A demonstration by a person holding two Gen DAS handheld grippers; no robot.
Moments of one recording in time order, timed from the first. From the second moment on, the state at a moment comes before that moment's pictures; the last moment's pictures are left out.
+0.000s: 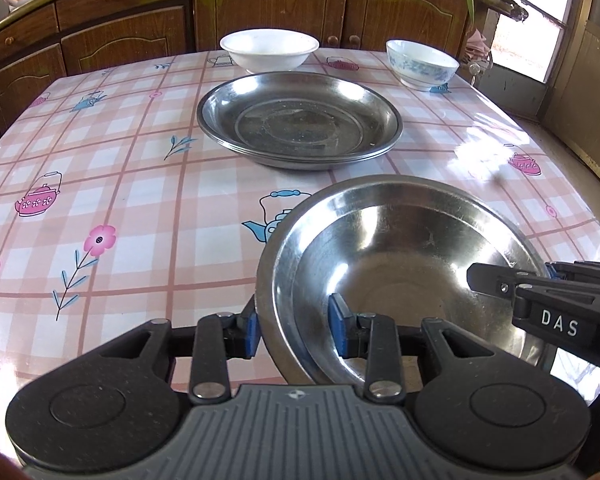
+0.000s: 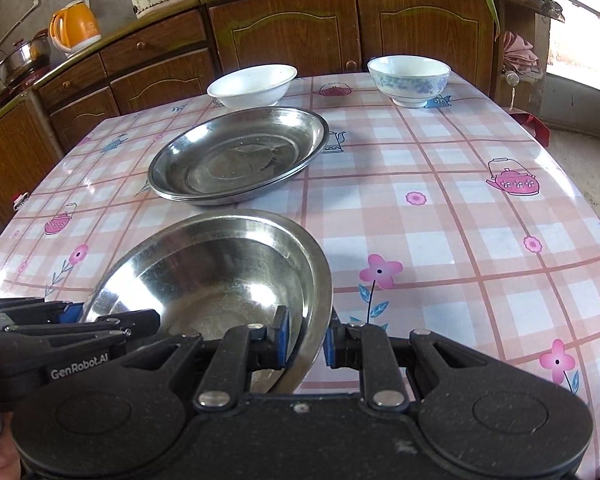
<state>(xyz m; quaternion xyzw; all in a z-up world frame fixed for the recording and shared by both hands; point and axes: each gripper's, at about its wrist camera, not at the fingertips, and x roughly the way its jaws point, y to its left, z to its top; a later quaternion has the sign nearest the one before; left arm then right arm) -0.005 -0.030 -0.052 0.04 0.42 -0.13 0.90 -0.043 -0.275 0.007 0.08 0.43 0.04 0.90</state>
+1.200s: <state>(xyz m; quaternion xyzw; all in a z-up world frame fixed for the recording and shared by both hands) 0.009 -0.005 -0.014 0.02 0.39 -0.10 0.91 -0.028 -0.286 0.048 0.07 0.38 0.03 0.92</state>
